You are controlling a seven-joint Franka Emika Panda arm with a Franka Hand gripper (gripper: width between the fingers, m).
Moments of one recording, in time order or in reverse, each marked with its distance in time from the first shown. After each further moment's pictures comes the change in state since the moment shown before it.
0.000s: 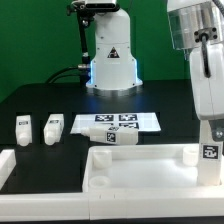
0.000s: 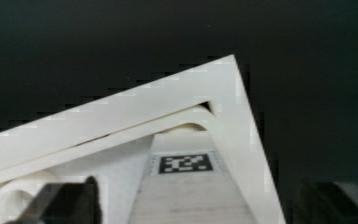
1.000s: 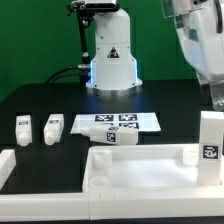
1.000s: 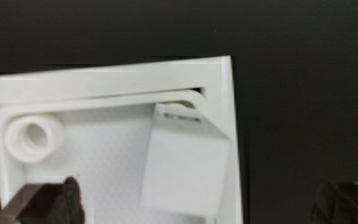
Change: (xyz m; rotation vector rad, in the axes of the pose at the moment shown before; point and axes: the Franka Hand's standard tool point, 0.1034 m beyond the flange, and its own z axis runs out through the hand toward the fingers) arm 0.009 -0.001 -0.045 0.006 -0.028 -0.250
